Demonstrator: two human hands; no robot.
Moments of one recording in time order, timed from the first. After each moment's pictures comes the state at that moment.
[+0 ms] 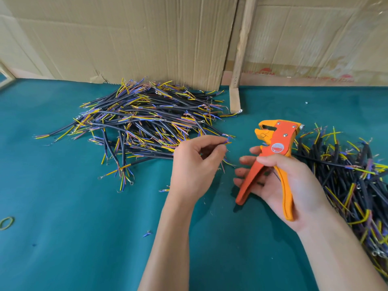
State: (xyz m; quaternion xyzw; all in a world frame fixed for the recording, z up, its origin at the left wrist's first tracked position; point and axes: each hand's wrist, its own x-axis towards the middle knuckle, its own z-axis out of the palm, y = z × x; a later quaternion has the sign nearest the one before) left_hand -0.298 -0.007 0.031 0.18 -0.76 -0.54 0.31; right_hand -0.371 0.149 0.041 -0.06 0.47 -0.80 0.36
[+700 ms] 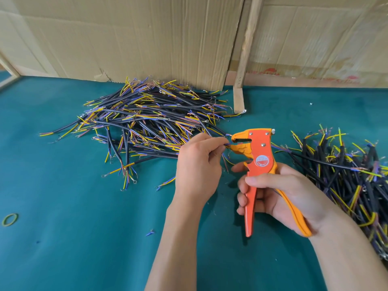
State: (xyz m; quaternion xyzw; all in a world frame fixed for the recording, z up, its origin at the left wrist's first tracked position) left_hand -0.297 -0.009 0.028 0.17 -0.85 -0.34 0.37; right_hand -0.366 0.154 0.047 -0.14 0.52 -0.69 0.49
